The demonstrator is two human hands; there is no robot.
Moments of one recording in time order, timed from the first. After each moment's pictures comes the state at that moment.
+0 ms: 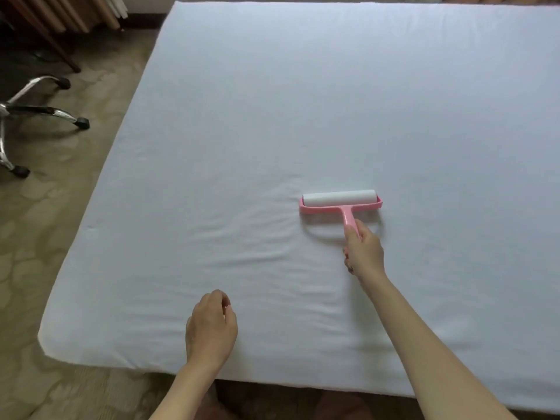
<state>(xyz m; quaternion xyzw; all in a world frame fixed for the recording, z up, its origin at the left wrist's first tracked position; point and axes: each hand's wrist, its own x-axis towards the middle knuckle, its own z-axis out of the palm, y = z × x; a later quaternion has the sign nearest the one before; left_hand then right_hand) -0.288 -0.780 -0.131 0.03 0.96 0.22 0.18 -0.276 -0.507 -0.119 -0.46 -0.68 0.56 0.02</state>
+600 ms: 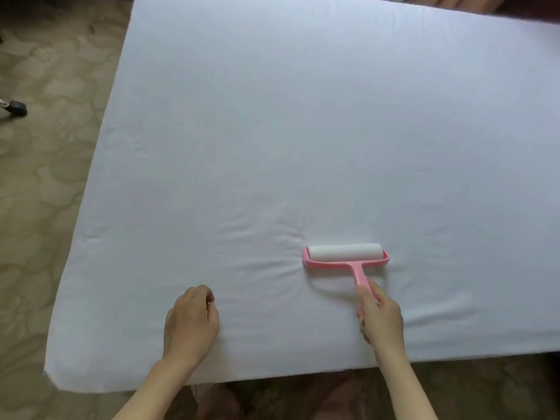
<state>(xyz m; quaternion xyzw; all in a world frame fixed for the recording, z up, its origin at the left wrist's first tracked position) -0.373 -0.890 -0.138 0.13 0.94 0.23 0.22 -0.220 -0.650 -0.098 -0.59 -0.64 0.48 0.04</state>
